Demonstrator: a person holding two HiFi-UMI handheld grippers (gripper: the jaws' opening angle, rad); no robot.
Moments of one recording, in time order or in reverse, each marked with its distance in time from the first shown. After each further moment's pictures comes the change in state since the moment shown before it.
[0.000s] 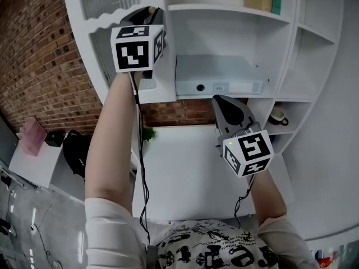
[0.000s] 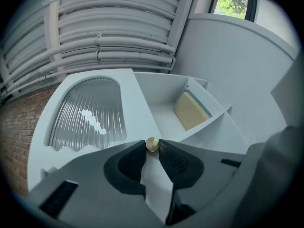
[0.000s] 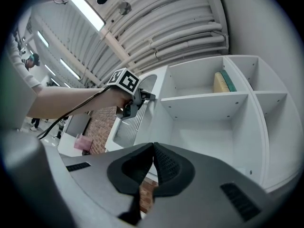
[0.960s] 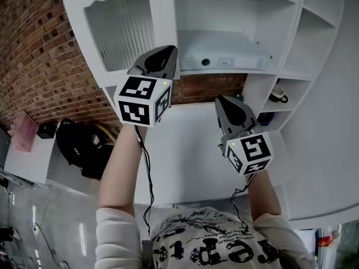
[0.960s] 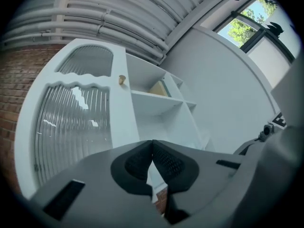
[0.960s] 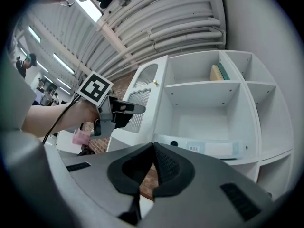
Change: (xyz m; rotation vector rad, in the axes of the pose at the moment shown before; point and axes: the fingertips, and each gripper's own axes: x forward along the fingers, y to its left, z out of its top) left arm -0.119 -0.080 -0.129 -0.173 0.116 -0.322; right arm -0.021 0.052 -0.063 0.034 0.088 -0.061
